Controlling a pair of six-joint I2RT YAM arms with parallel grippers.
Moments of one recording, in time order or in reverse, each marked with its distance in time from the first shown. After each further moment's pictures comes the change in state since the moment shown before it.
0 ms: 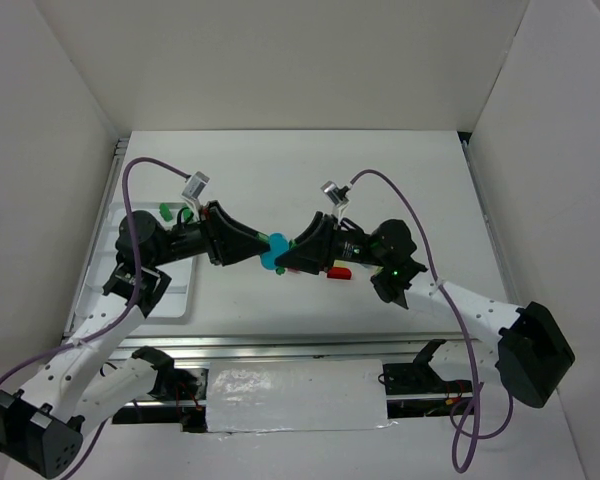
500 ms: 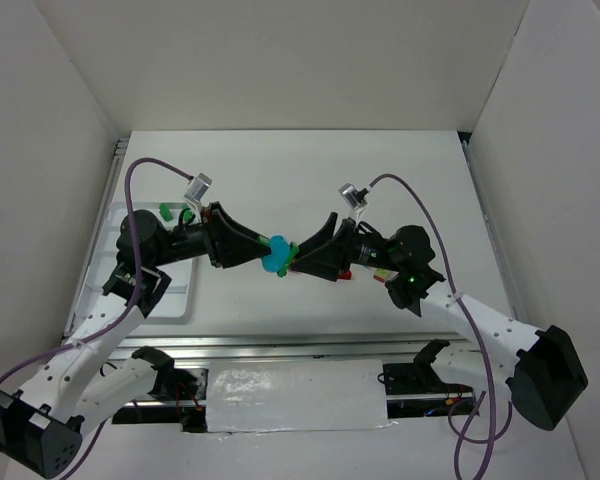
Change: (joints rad) left arm -0.008 -0.004 0.023 -0.076 0.010 0.067; right arm -0.071 -0.144 -0.063 -0.064 -0.019 0.035
